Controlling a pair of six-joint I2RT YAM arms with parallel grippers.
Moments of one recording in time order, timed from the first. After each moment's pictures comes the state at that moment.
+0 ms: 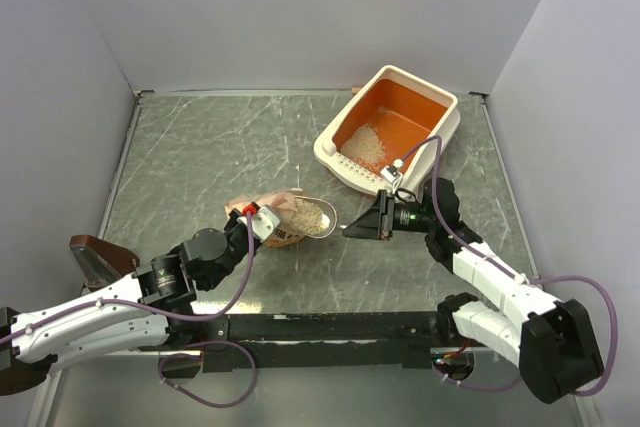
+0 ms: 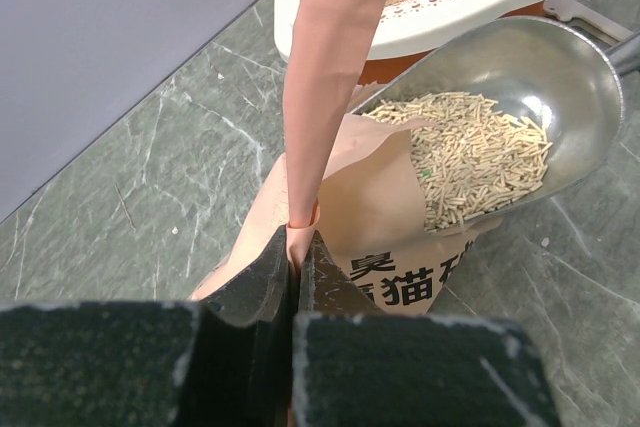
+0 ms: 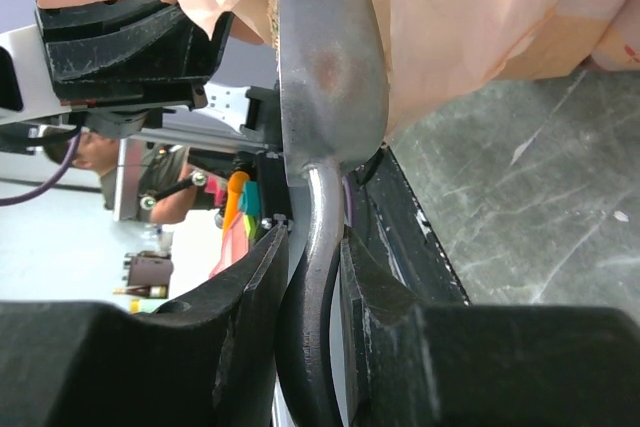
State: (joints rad) left arm -1.13 0.63 0.56 -0.08 -0.52 0.26; right arm 0.37 0.99 0.44 0.31 -1.00 0.96
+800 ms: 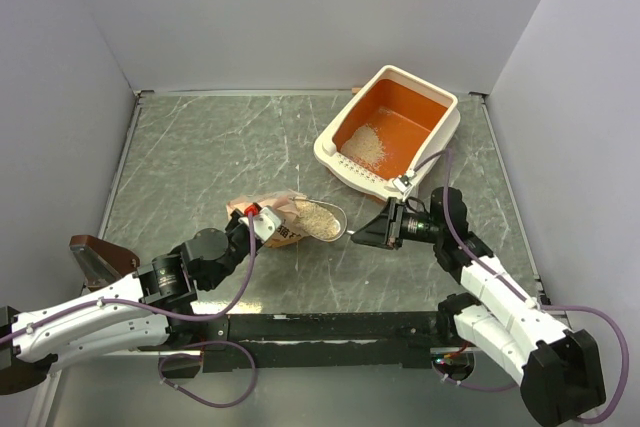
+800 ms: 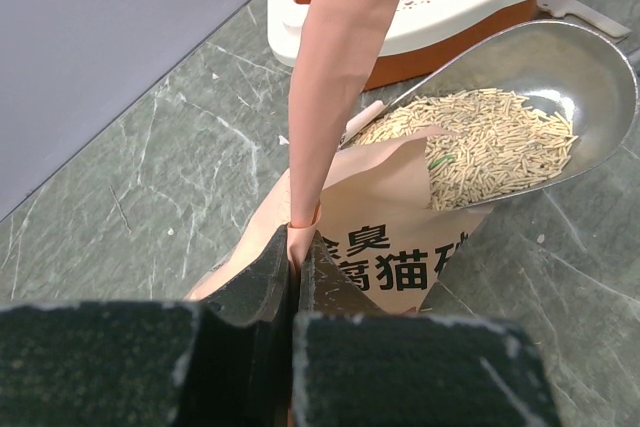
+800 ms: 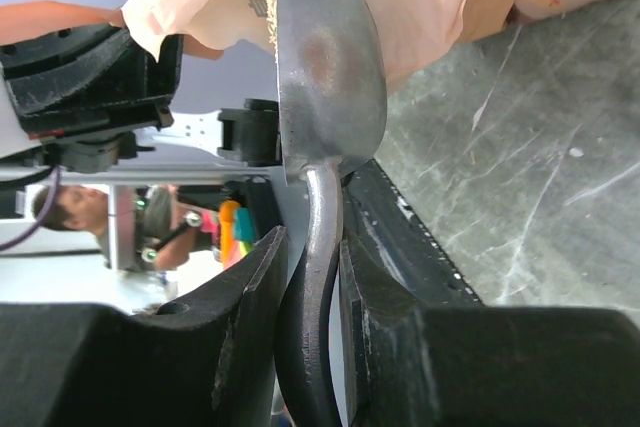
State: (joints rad) left arm -1.13 0.64 0.56 -0.08 -0.51 0.26; right arm 0.33 0.84 0.42 0.04 -0.91 0.95
